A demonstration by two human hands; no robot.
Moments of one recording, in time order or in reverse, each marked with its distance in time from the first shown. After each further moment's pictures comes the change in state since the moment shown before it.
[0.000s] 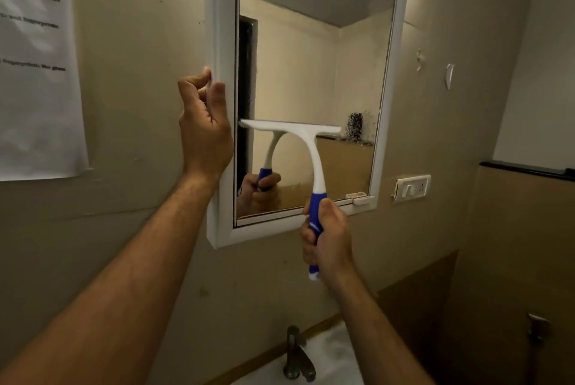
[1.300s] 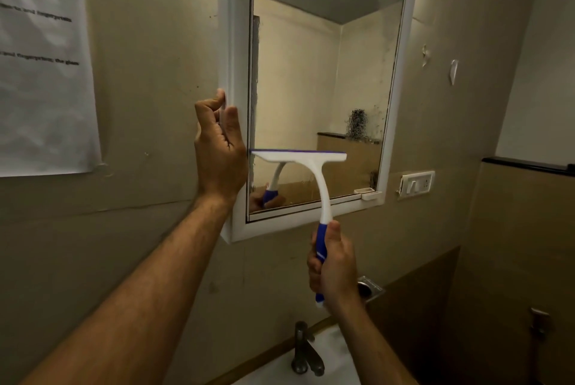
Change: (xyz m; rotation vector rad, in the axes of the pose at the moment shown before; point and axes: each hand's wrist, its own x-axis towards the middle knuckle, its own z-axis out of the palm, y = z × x) left_hand -0.033 -0.011 -0.009 0.060 -0.025 -0.042; right_hand -0.031 0.031 0.010 -0.059 0.145 0.074
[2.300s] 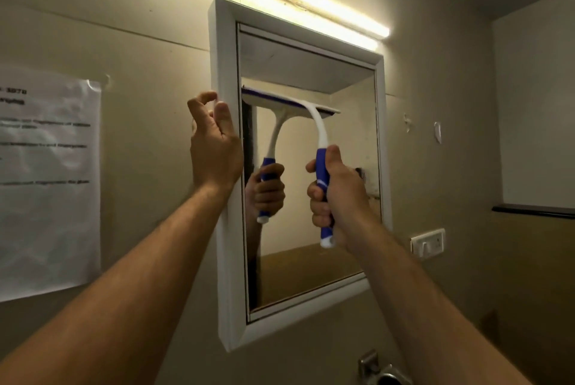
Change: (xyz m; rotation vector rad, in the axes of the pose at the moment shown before) left_hand 0.128 0.060 0.028 0.032 0.068 0.116; right_hand 0.071 -0.206 0.037 0.118 -0.135 -0.141
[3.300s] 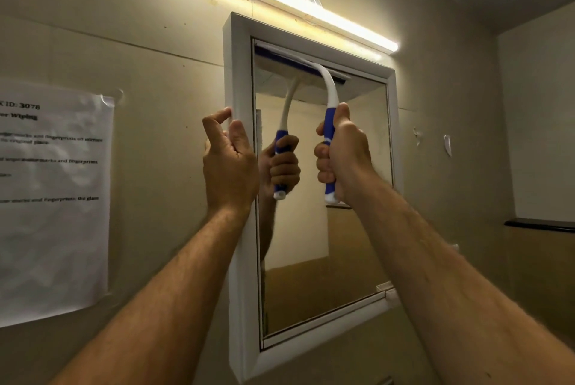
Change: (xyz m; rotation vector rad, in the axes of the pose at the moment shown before) left_hand -0.004 0.000 0.001 0.003 0.029 -0.019; right_hand 0.050 -0.047 0.033 0.058 0.056 -0.141
